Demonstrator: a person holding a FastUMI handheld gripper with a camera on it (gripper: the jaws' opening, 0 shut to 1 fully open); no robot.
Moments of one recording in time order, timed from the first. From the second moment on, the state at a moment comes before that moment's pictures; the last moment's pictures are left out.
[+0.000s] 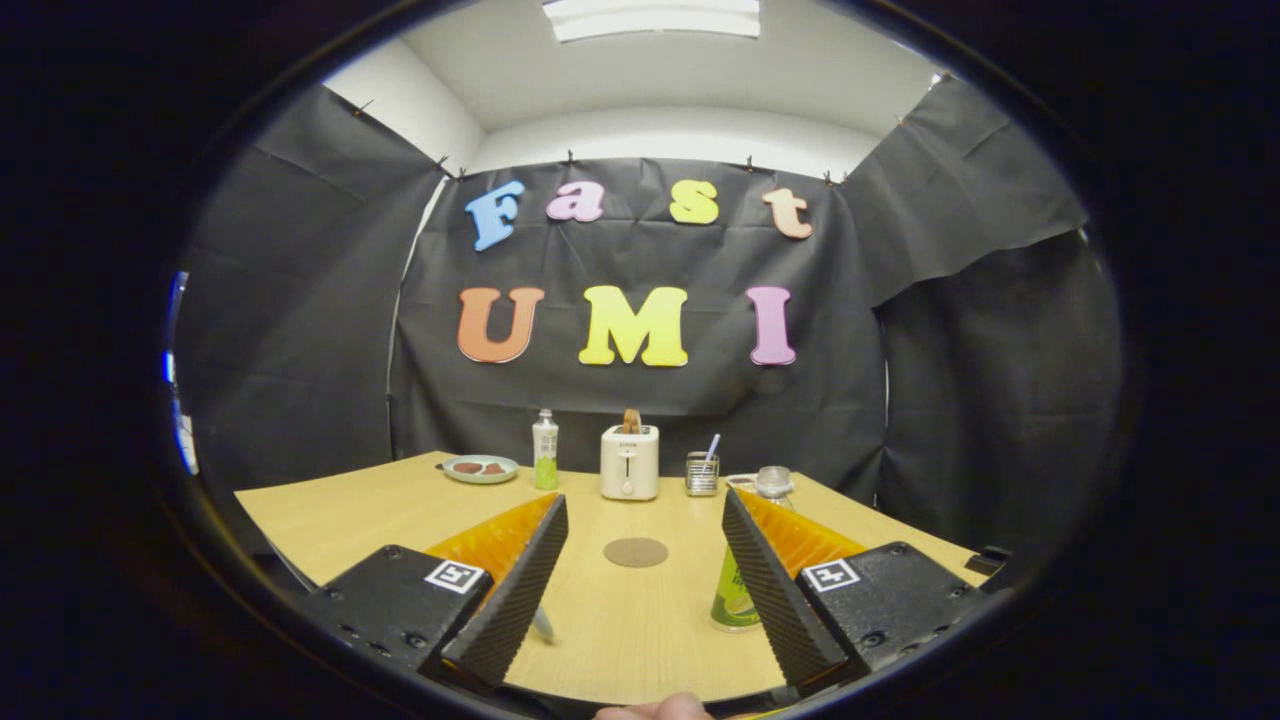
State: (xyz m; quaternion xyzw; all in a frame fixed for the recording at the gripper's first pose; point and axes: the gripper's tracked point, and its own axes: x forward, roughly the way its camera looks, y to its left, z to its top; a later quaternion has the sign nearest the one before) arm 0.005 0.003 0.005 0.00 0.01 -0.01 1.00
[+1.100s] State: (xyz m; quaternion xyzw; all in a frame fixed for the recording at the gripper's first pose) arm 0.041 -0.087 -0.044 -0.01 0.08 -0.05 1.00
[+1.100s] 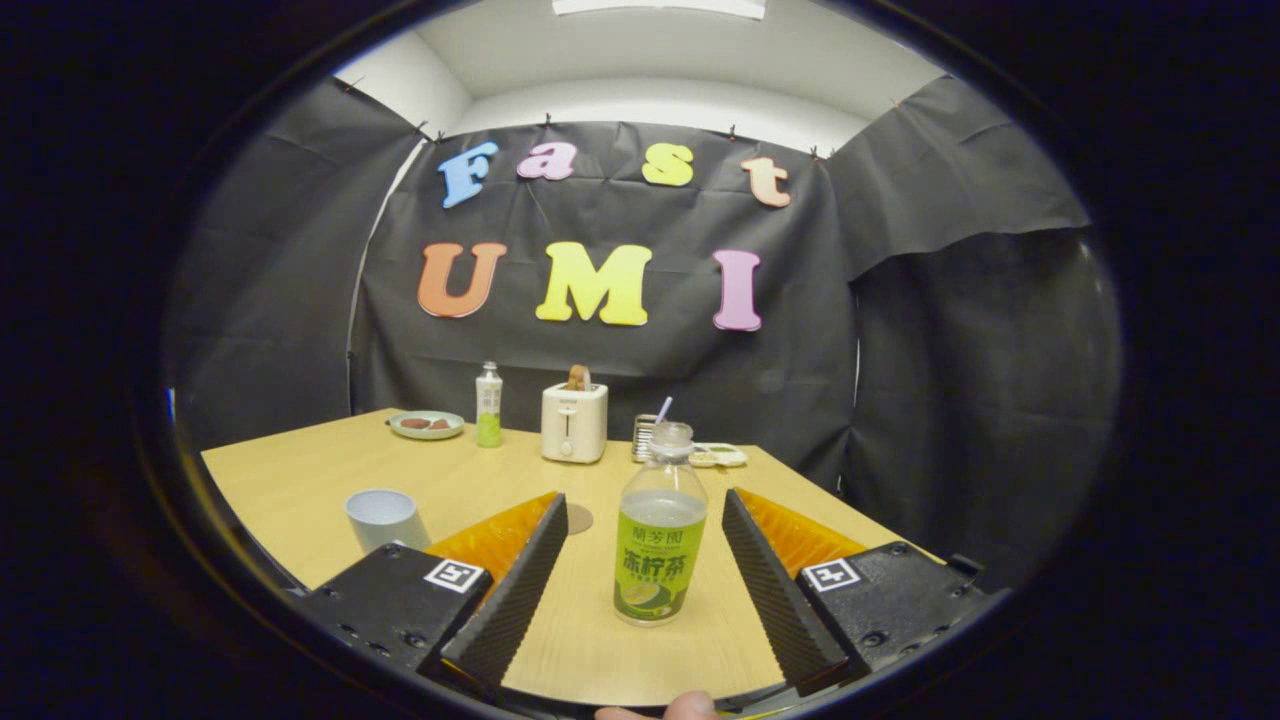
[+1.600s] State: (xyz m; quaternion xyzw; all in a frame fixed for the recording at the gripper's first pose) arm 0.087 -0.105 -0.093 0.02 0.13 -0.06 0.99
